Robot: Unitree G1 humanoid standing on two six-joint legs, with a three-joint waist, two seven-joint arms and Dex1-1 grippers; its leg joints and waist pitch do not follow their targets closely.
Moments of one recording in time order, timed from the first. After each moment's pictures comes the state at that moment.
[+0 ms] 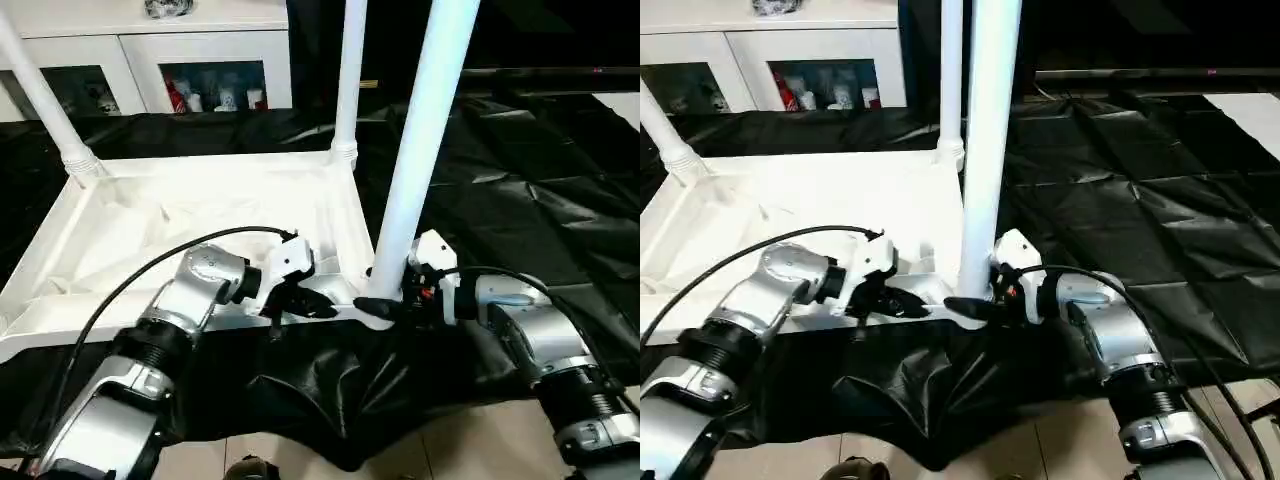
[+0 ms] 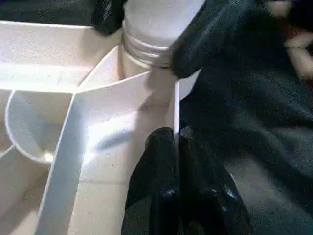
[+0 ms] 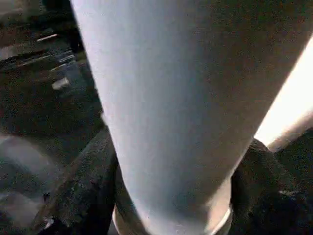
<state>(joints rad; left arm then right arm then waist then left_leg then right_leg) -0.69 0.26 -0.27 0.72 0.03 0.12 -1.18 -0.47 -0.30 0.14 0.45 0.11 0.22 0.92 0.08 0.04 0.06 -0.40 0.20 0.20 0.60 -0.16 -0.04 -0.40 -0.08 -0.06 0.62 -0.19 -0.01</state>
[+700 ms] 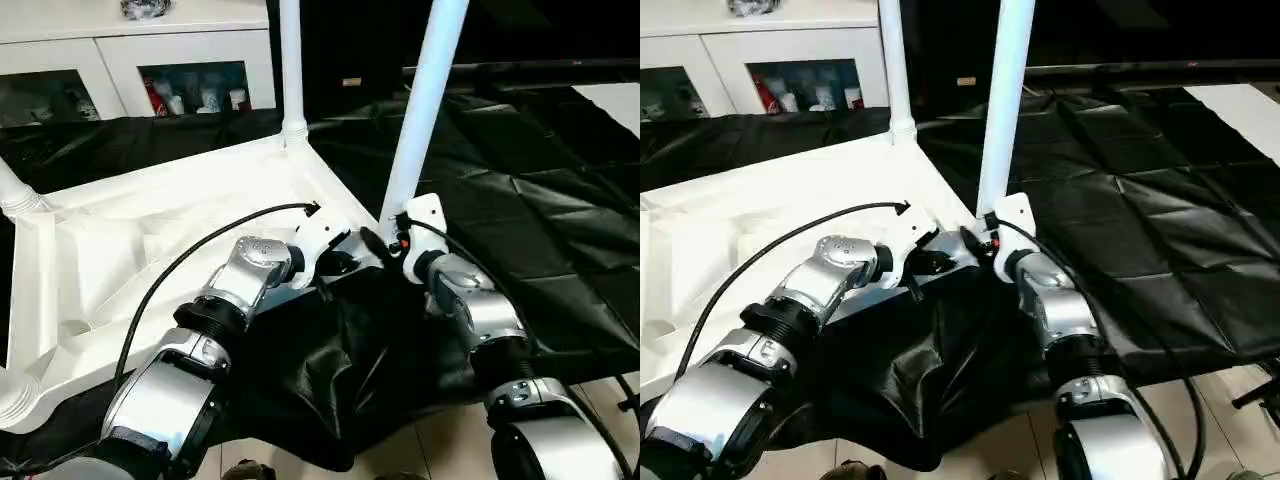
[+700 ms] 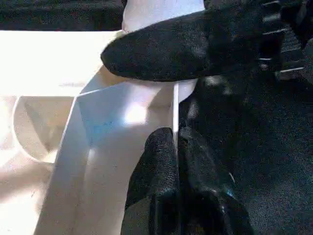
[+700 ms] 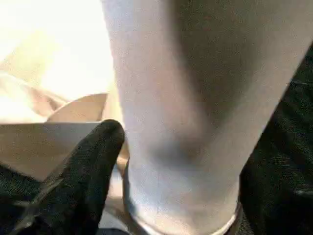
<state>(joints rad) -0.81 0.11 -0.22 0.89 0.07 0.17 -0.84 -0.62 -0.10 -0.01 0.70 0.05 0.16 0.45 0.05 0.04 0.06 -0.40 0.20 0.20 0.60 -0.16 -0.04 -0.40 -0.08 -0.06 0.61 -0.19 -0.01</state>
